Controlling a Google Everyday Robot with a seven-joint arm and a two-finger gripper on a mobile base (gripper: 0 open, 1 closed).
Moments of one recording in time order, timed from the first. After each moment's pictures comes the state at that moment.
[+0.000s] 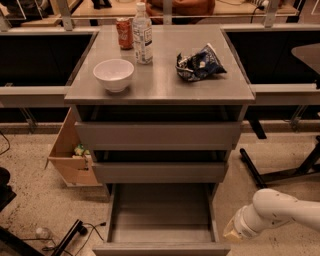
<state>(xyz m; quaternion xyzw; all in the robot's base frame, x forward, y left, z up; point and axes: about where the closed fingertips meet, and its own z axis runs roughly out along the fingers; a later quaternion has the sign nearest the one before) 0.426 -0.262 0.389 -0.50 0.85 0.13 0.10</state>
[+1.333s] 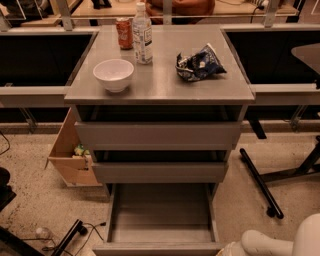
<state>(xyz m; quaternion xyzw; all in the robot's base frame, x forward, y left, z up) 0.381 -0.252 0.161 -0.48 0.84 0.20 0.12</state>
